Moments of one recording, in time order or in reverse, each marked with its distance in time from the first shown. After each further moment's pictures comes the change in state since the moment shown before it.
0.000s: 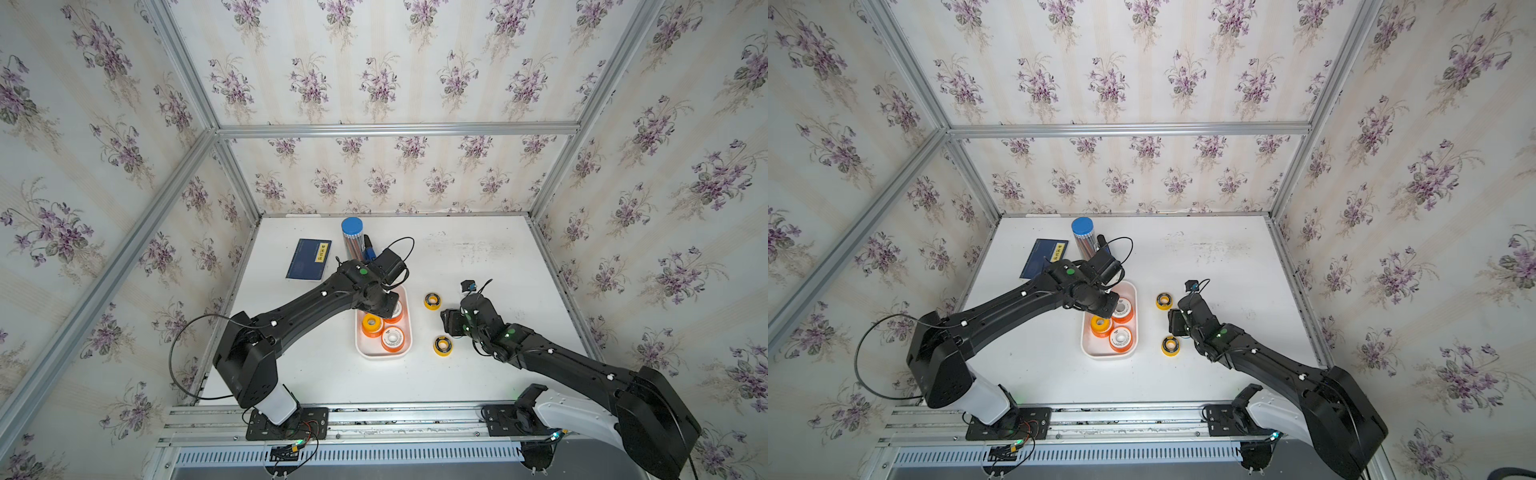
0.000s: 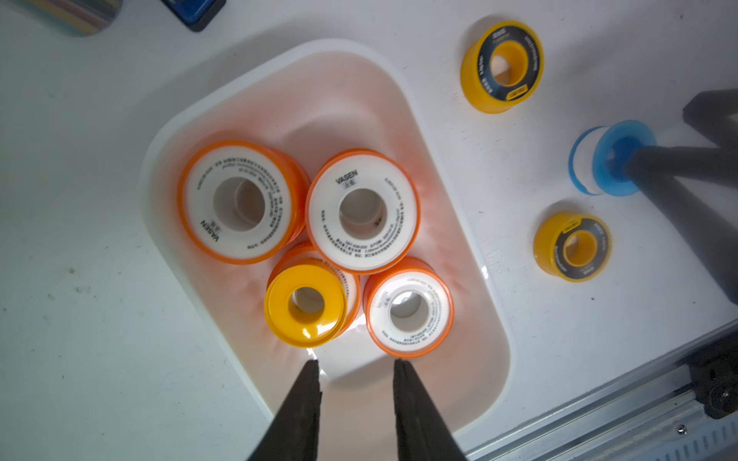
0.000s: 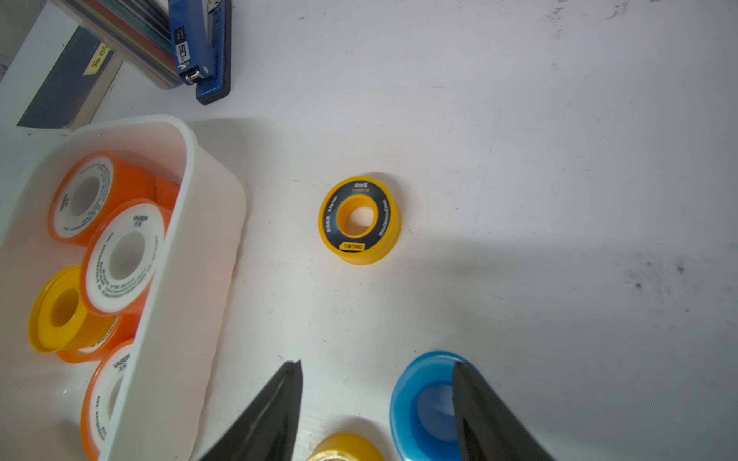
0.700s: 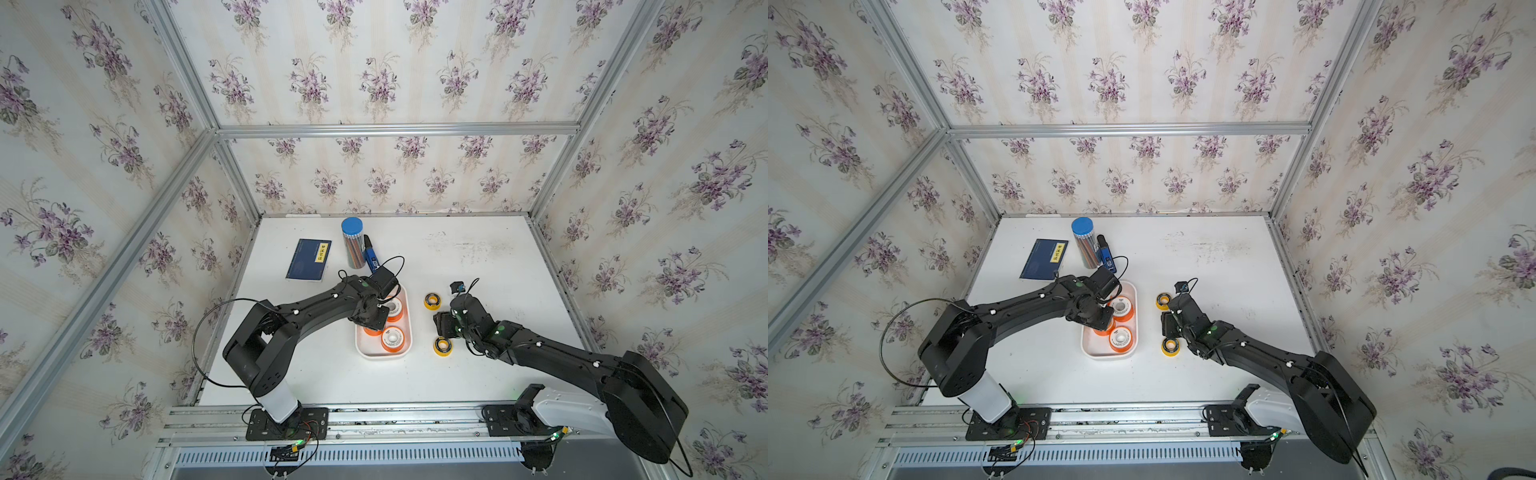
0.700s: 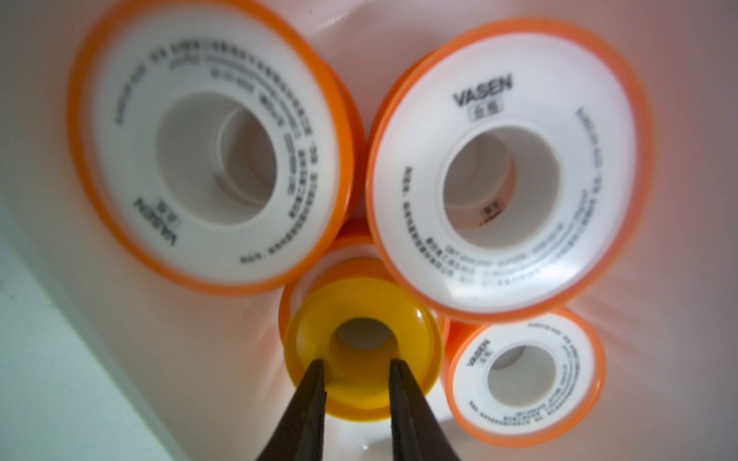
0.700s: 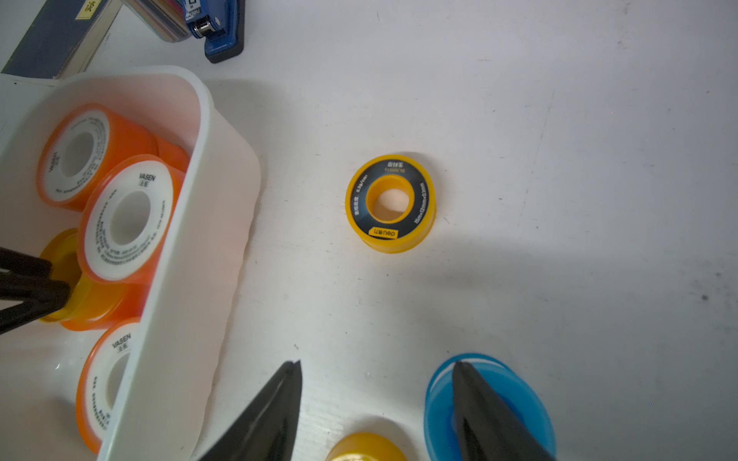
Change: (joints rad) left arm 0.066 0.034 -0.274 0.159 -0.017 -0.004; right arm 0.074 0.112 0.056 0.000 0.000 -0.027
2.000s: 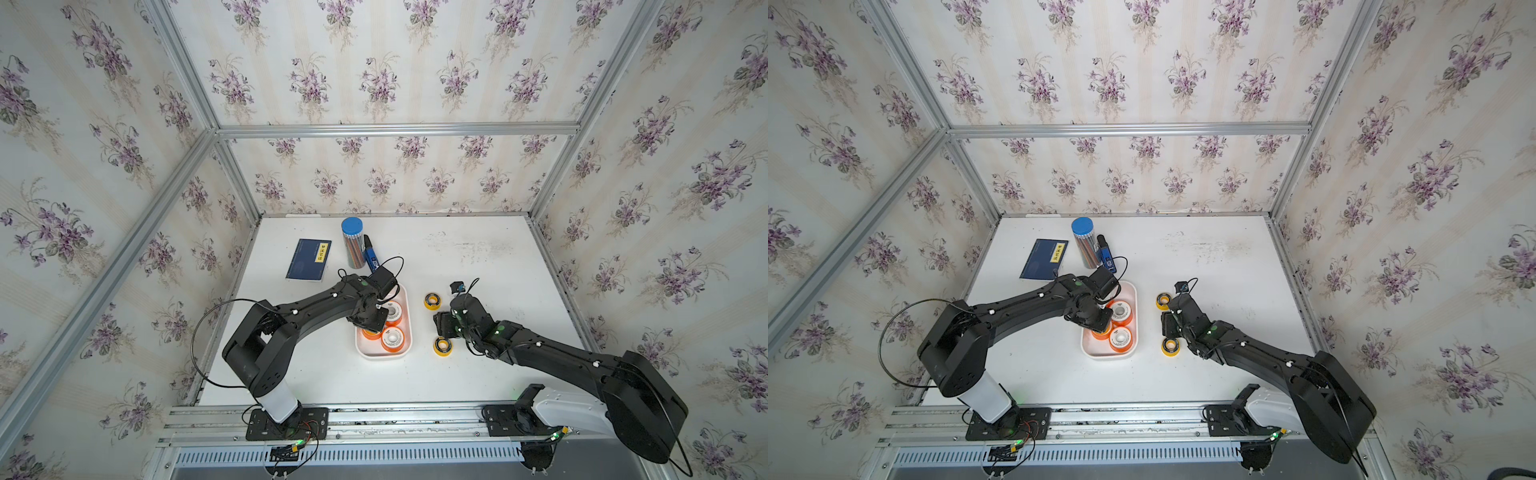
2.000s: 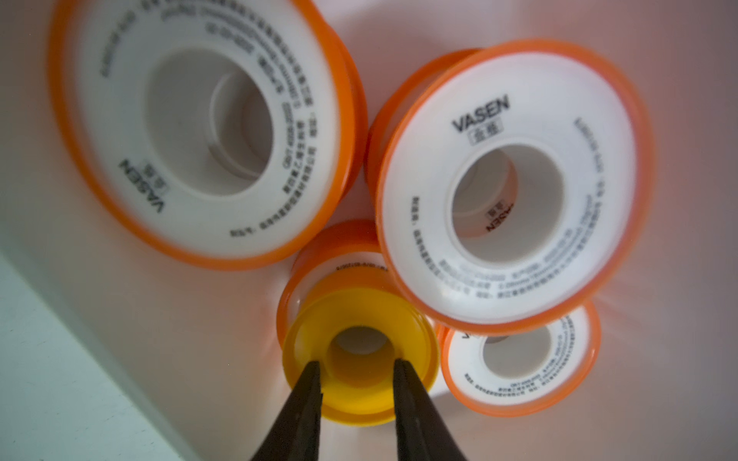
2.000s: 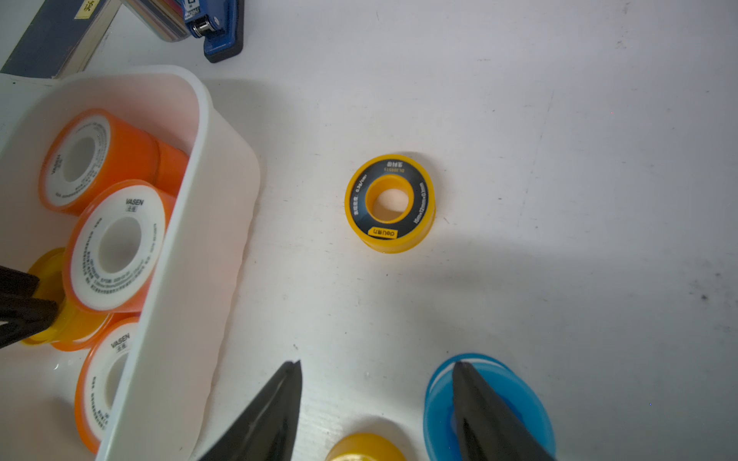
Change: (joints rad) left arm 0.000 0.007 -0.003 0.005 0.032 0.007; right arm 0.000 0.004 0.000 0.000 0.000 0.000
